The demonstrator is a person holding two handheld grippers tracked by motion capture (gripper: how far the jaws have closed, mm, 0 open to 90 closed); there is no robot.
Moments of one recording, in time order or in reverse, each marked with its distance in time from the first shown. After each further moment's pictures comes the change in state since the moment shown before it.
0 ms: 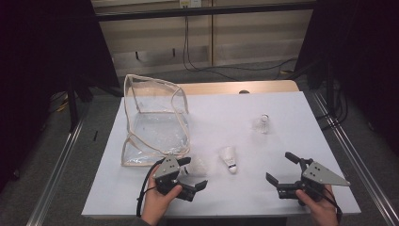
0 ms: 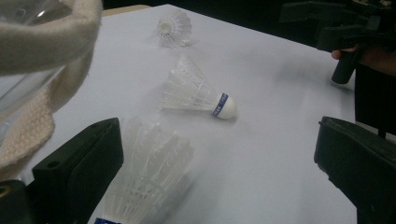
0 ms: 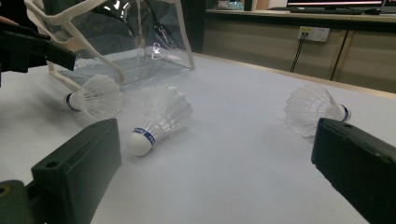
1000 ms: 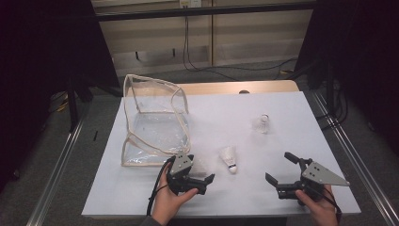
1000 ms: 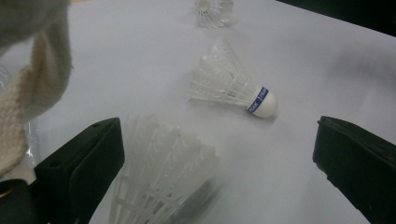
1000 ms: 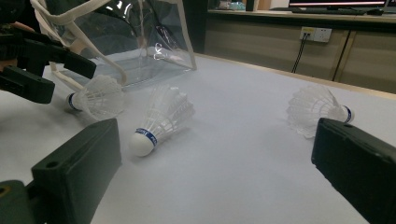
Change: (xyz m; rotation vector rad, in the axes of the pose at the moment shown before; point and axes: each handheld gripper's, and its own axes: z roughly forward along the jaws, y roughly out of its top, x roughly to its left) left arm -0.008 0.005 0.028 0.094 0.195 -0.018; right arm 0.001 0.000 0.001 0.000 0.007 0.000
